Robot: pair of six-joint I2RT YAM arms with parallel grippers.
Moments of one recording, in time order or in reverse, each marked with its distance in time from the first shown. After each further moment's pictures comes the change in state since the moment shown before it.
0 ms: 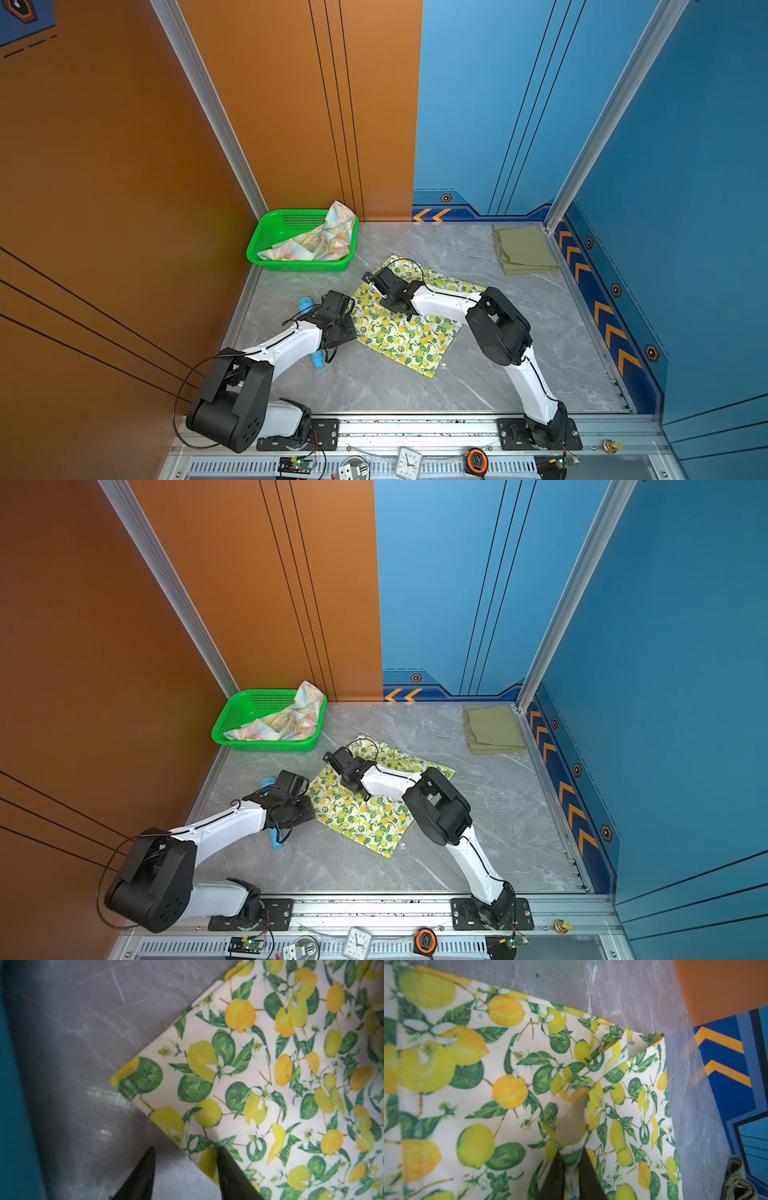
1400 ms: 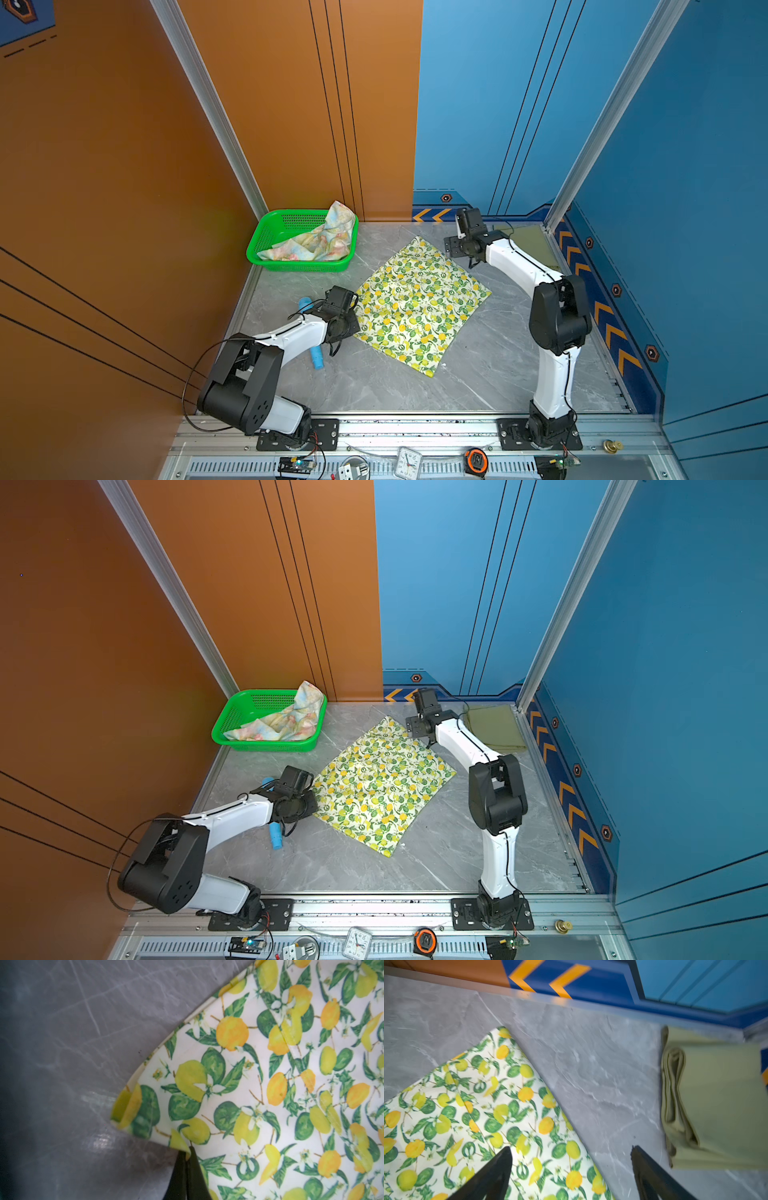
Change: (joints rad) left arm -0.007 0.079 0.040 0.053 -0.007 0.005; right arm -0.574 -0.263 -0.014 -0.207 -0.245 0.490
